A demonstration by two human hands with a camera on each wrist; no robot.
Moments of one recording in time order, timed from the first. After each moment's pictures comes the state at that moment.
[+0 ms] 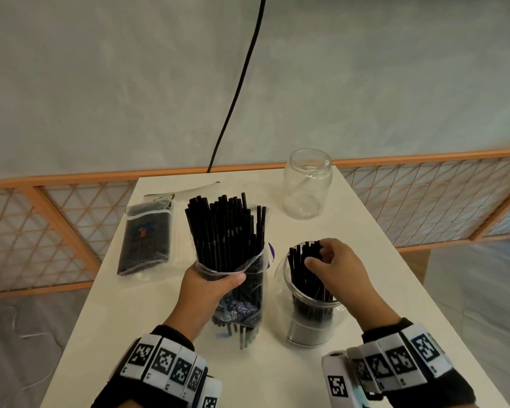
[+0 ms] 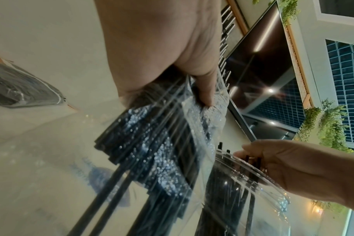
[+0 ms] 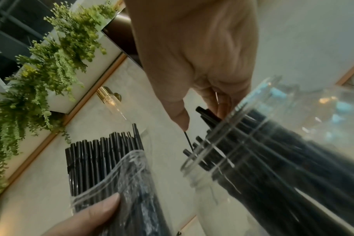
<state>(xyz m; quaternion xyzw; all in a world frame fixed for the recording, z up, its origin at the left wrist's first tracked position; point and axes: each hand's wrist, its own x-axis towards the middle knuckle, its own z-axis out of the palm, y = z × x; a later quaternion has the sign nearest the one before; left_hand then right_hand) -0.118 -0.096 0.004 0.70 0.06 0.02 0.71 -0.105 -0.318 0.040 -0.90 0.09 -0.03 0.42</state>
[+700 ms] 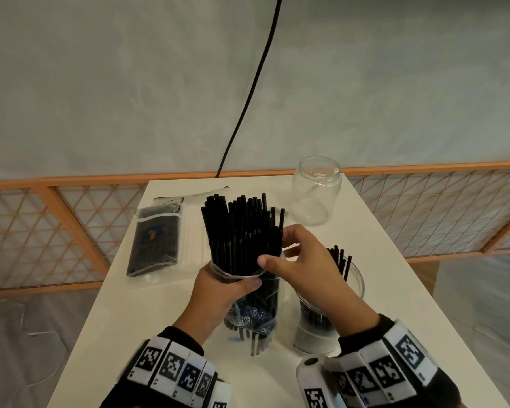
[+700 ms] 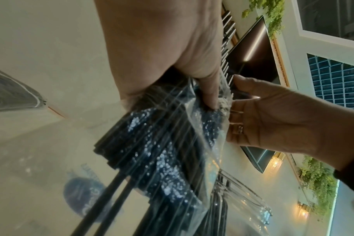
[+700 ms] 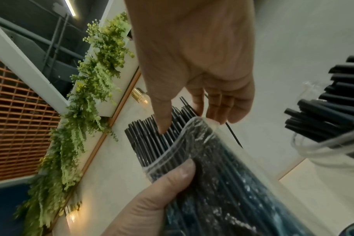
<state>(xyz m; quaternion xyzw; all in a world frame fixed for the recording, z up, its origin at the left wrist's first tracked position) -0.116 -0.099 0.008 0.69 0.02 0.02 0.72 -0.116 -0.262 0.077 -0.85 -0.07 -0.02 0.52</state>
